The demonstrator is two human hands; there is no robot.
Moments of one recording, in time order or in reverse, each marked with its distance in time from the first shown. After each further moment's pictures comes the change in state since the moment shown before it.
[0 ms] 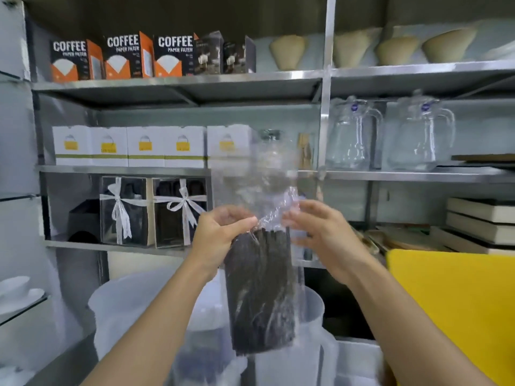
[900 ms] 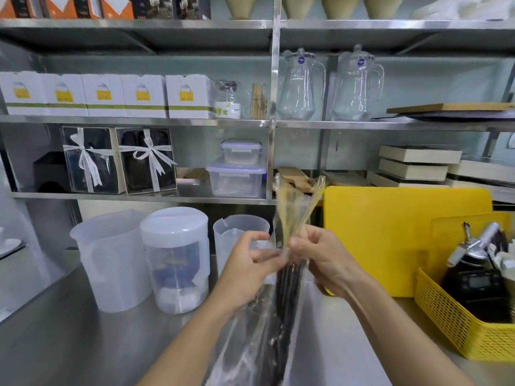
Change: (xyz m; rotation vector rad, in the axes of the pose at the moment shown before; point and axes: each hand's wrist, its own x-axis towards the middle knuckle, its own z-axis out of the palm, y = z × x) left_hand -0.208 0.008 0.095 0.109 -0.312 -0.353; right_hand -0.179 0.039 -0.060 0.141 -0.065 0.090
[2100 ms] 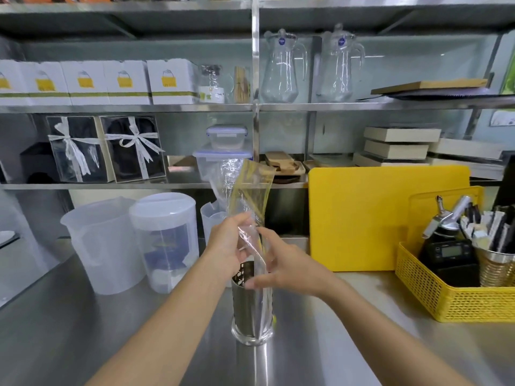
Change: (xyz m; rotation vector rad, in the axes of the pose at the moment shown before) left_hand 0.018 0.003 0.021 -0.541 0.215 -0.440; right_hand -0.045 0.013 0.013 -0.962 -0.166 0.199
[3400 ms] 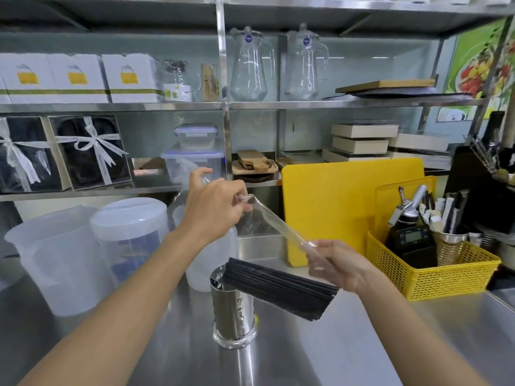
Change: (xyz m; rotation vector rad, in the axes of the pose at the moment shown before) left_hand 0.004 0.042 0.017 1.418 -0.001 1.285; right_hand -0.028 0.095 -0.043 1.119 0.277 0.437
